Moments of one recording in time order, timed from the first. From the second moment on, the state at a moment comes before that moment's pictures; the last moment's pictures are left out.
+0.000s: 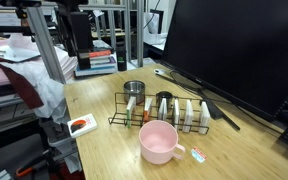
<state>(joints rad) 0.02 -0.61 -0.01 -2.50 0.01 1.86 0.03</state>
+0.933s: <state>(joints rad) 0.02 -0.61 0.00 -2.50 0.01 1.86 0.03</state>
